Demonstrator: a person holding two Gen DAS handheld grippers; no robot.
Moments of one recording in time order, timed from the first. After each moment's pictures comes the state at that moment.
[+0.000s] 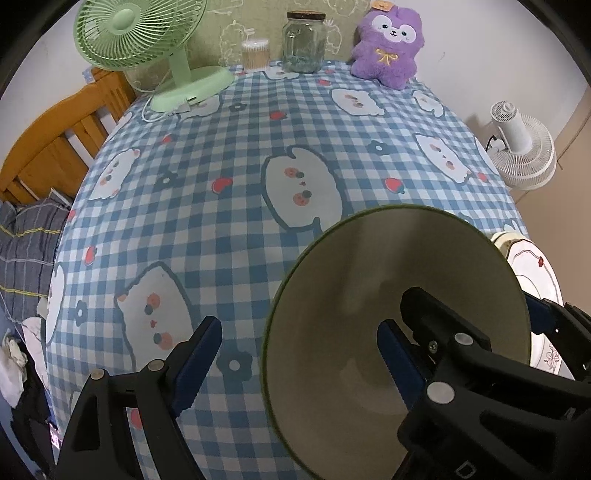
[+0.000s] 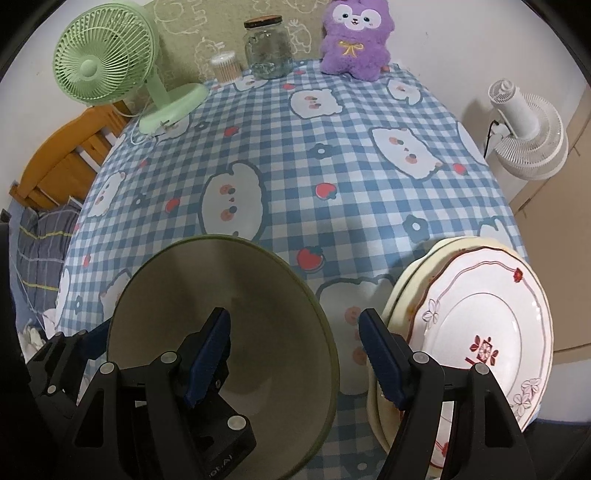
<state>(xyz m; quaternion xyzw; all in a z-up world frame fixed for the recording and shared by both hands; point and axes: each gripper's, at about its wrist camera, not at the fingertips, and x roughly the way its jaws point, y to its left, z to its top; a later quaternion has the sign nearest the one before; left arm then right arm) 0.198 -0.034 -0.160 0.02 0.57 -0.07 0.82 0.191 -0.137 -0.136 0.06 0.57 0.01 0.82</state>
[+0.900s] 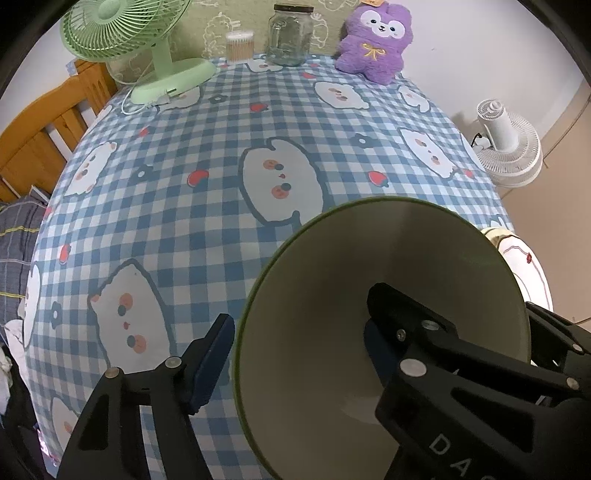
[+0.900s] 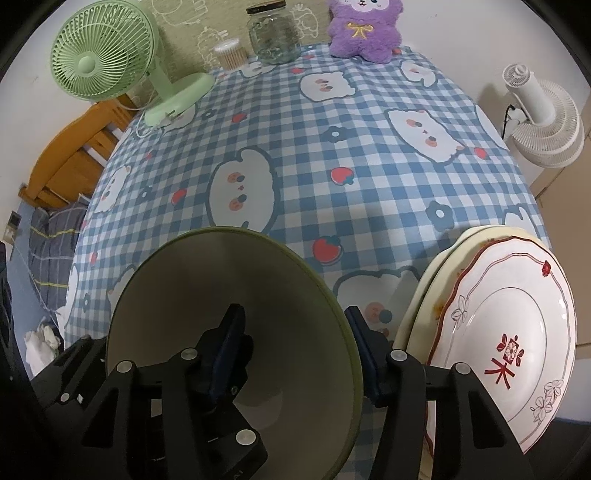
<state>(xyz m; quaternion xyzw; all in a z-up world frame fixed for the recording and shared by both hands) 0.201 -0.037 -0.169 -0.01 0.57 -0.11 0.81 0.199 -0.137 -0.152 0.09 0.59 0.03 0.80</state>
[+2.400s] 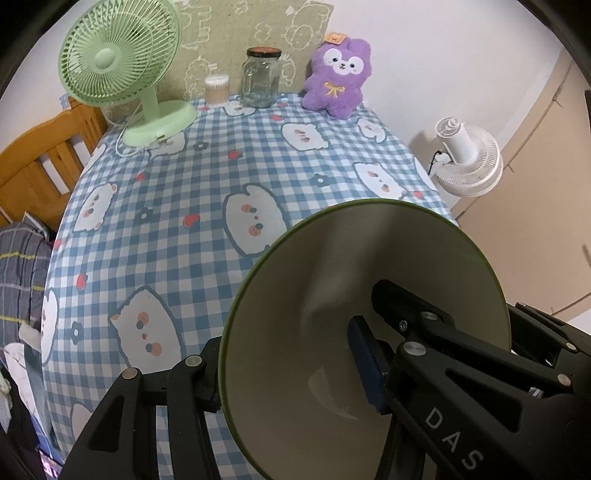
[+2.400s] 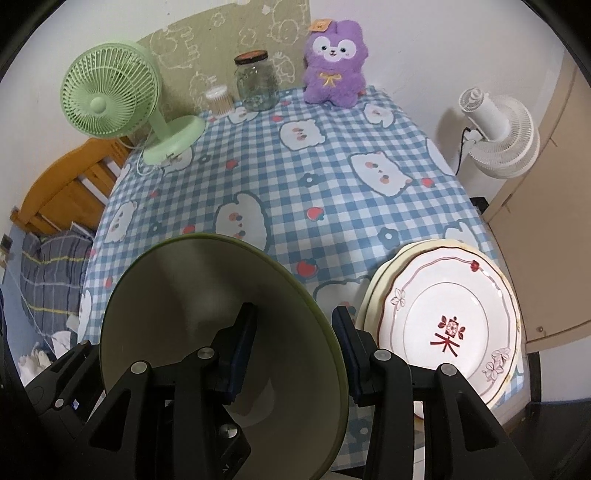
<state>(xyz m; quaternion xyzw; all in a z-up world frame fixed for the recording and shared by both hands) 0.178 -0.031 -0.103 -0.01 0.53 -0.16 0.83 0.162 -0.136 -0.075 0.08 0.54 -0.03 0.83</state>
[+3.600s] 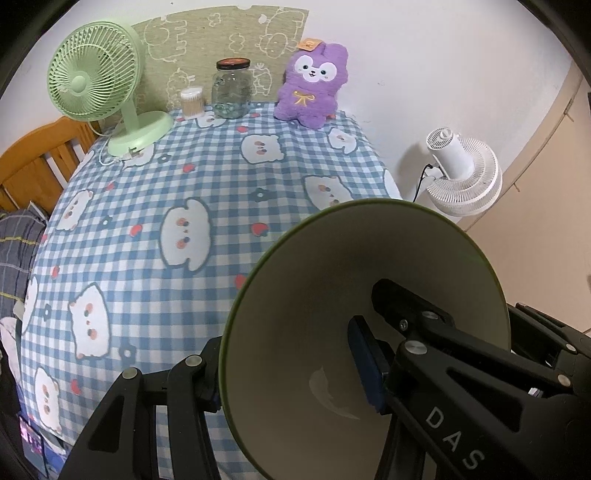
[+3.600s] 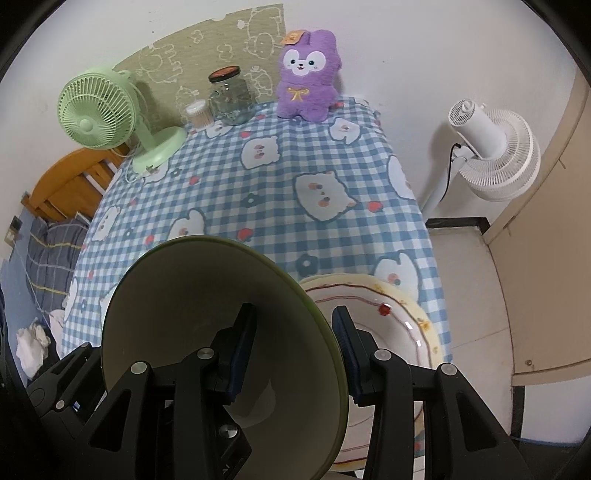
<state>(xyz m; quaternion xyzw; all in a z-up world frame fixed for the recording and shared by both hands) 0.172 -0.149 -0.084 -0.04 0.53 -0.11 0.84 0.169 -0.261 -0.063 0.06 0.54 0.02 0.84</state>
